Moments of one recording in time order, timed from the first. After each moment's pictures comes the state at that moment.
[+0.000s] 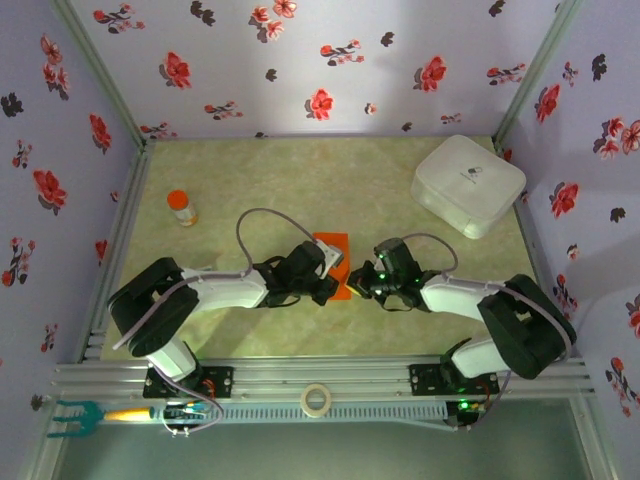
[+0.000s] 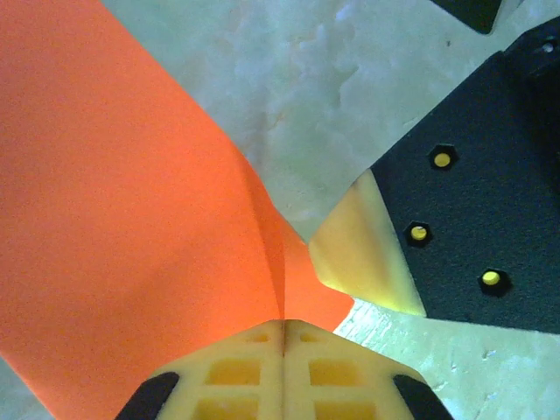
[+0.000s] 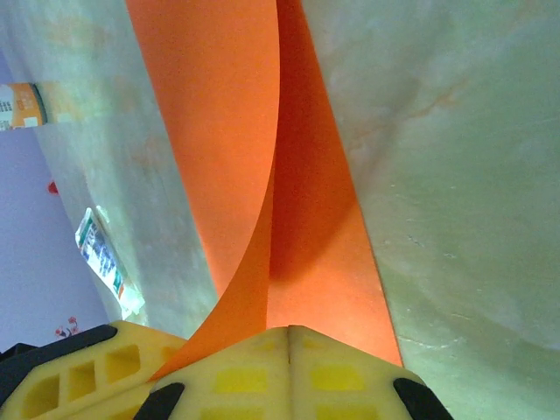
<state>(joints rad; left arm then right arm) -0.98 1.63 0.78 0.05 0.11 -0.36 0.62 1.39 0.45 0.14 -0.44 1.17</state>
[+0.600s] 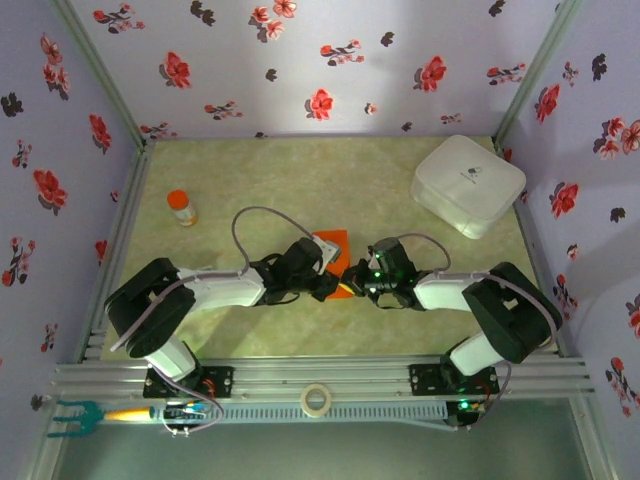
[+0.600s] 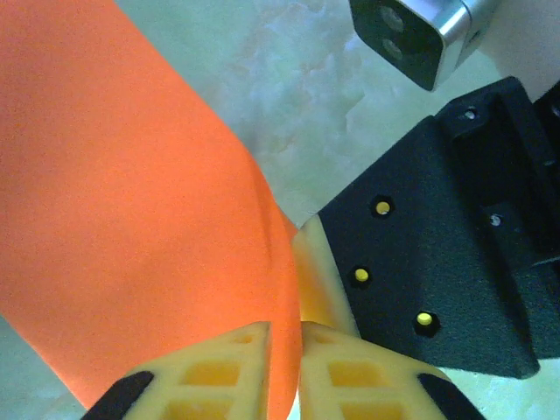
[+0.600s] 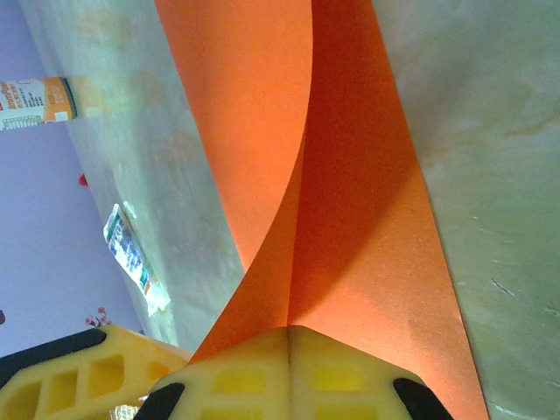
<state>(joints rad) -0.96 1.61 0.78 0.06 0.12 -0.39 0.63 1.50 0.45 0.31 -0.48 1.21</state>
